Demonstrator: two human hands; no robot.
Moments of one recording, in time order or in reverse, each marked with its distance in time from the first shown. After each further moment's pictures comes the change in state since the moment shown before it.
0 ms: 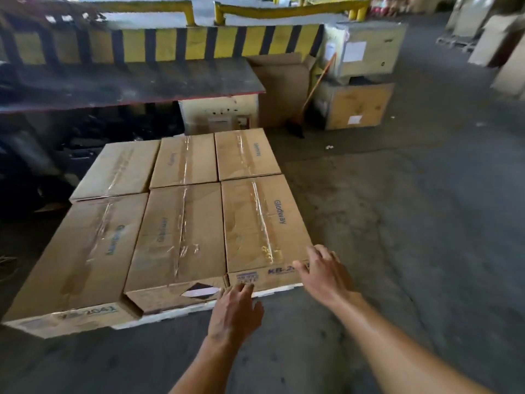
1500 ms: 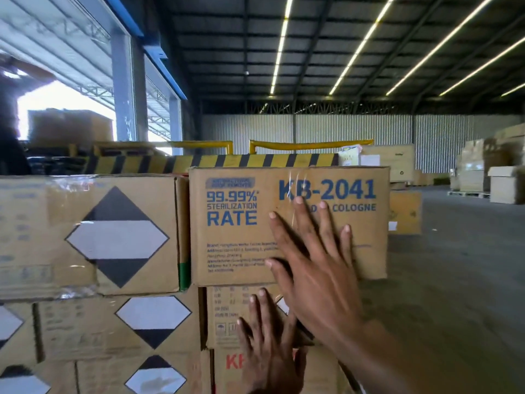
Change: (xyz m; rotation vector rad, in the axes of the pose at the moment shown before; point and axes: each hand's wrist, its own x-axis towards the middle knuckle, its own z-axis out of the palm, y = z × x) left_hand 0.256 -0.137 0.503 0.227 0.830 0.166; right_hand 0.155 0.088 0.402 -0.100 1.101 -0.650
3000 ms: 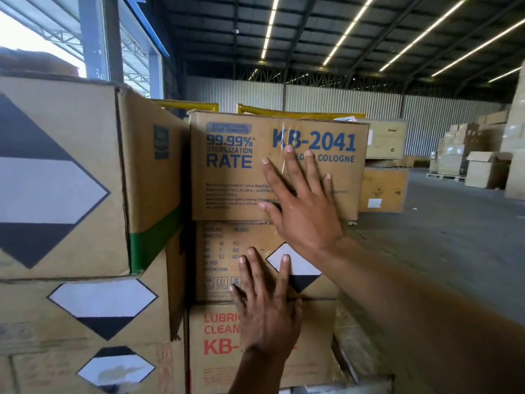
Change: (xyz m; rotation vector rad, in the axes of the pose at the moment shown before) left_hand 0.060 -0.010 0.079 -0.120 -0.127 -0.110; right_hand 0.063 0.056 0.131 -0.085 -0.104 -0.047
